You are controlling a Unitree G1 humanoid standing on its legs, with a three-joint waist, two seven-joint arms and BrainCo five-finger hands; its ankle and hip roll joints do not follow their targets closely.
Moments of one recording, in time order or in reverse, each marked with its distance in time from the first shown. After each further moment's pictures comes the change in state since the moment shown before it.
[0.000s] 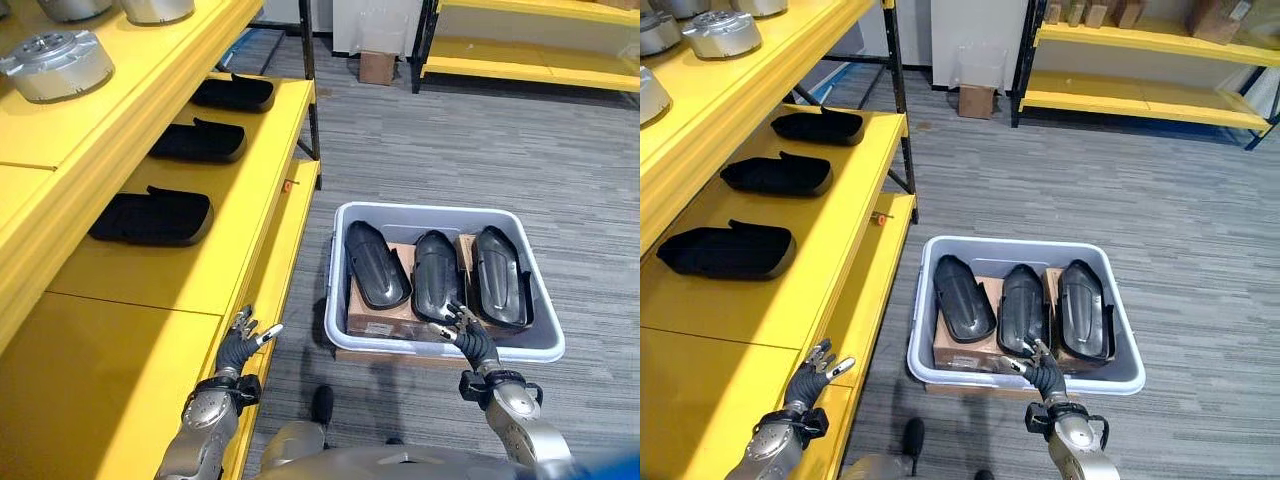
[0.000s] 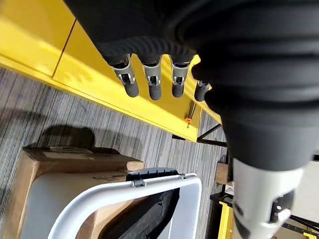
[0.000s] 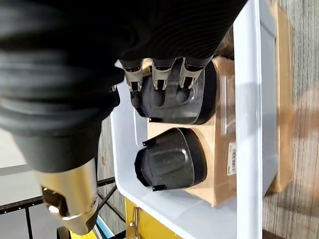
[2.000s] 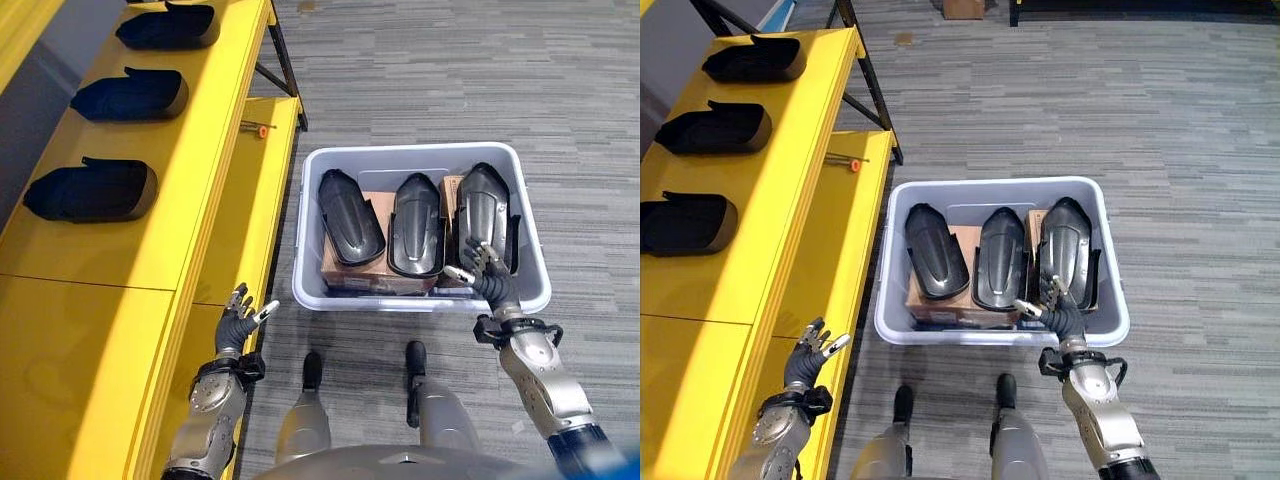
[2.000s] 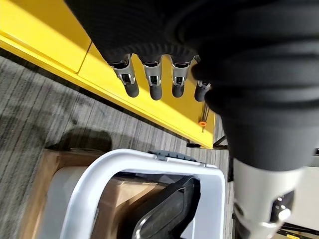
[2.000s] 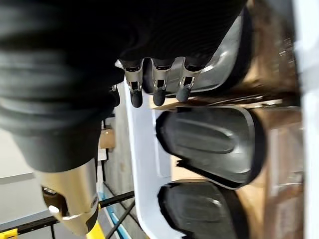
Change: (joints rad) left arm -0.062 -0.063 0.074 -0.060 -0.004 -0.066 0.069; right arm -0.221 -0.122 -0.056 -0.130 0.009 -0.065 -0.070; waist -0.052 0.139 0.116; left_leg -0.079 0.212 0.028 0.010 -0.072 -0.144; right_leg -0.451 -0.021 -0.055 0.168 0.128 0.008
